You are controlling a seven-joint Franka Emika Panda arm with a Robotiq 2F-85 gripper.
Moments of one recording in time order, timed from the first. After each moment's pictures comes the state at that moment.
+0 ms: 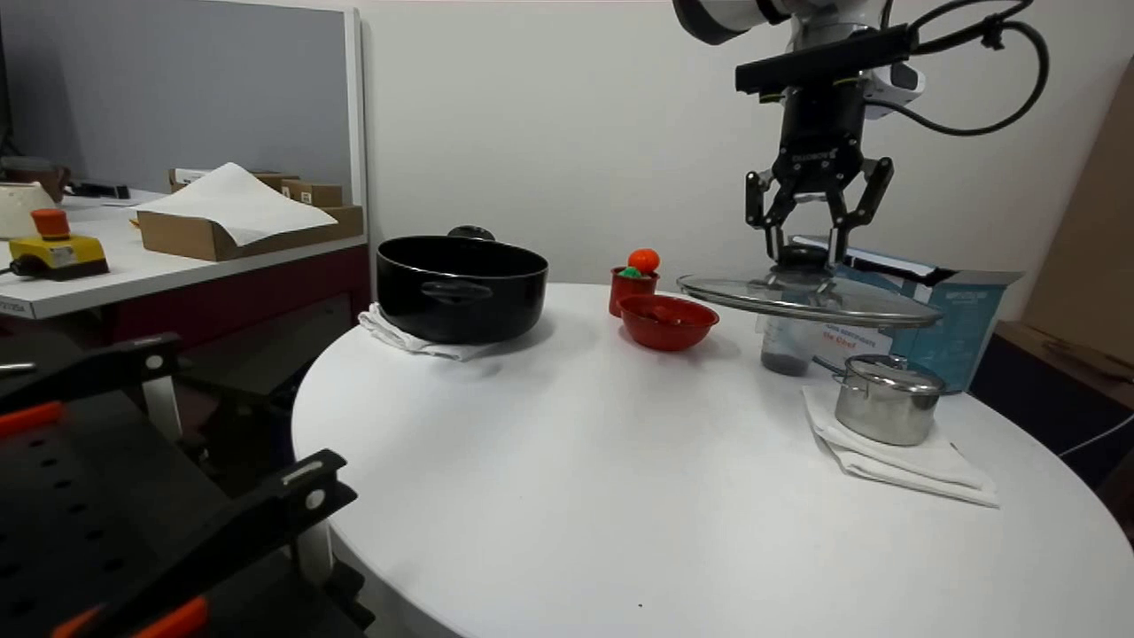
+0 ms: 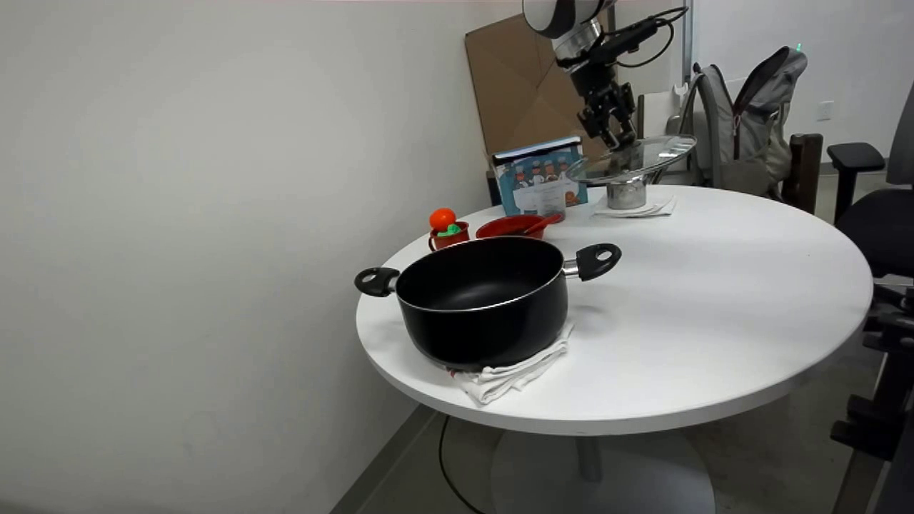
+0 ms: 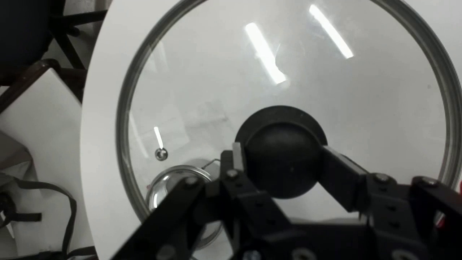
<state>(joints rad) -0.18 0.84 -0.15 -1.25 -0.17 1.87 -0.10</state>
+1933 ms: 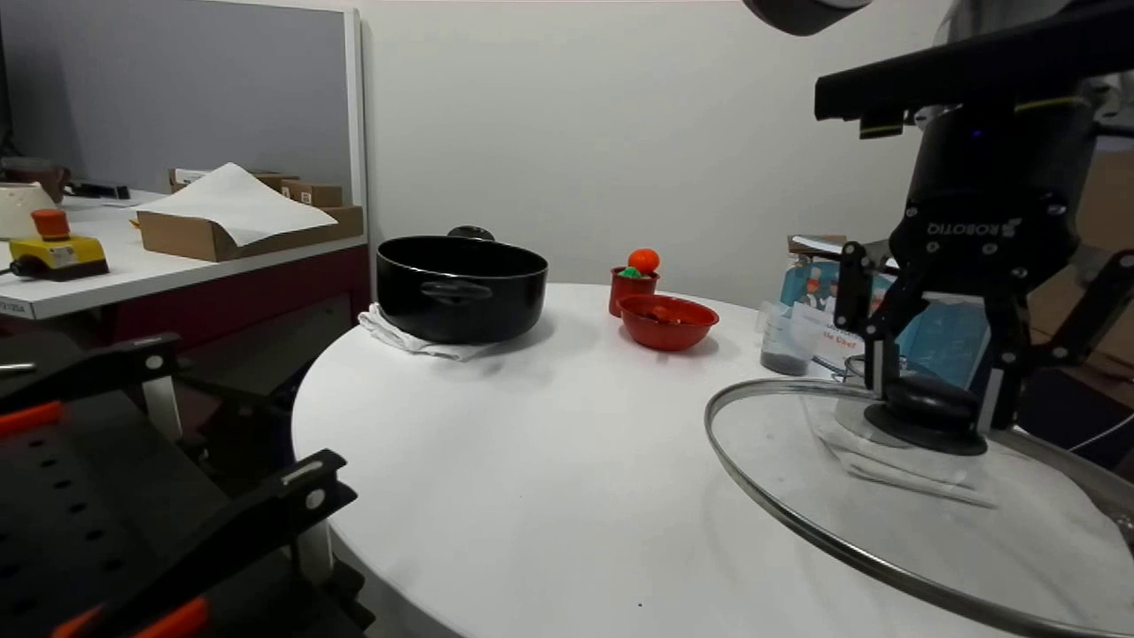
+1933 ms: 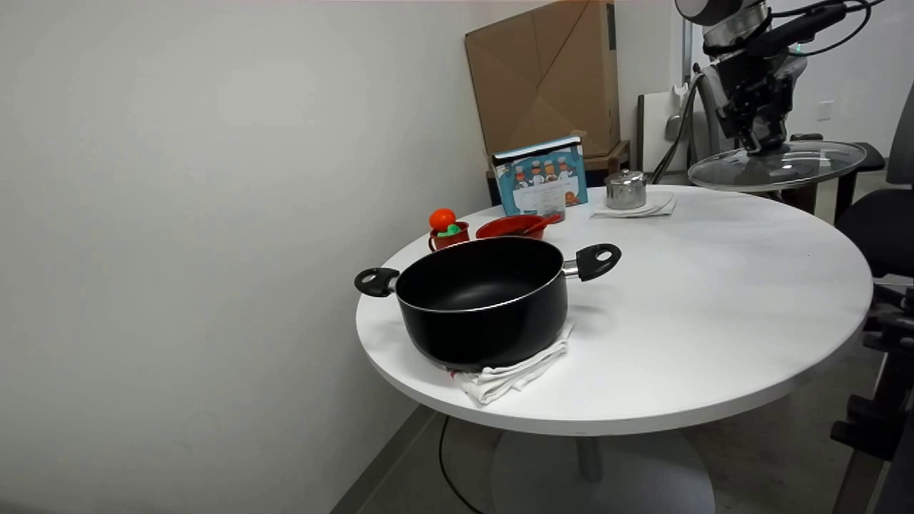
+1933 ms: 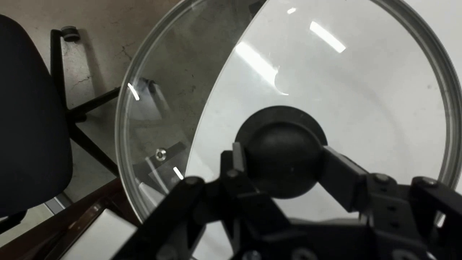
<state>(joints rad) -0.36 0.52 -0.26 -1.96 -0.14 2.30 -0.10</state>
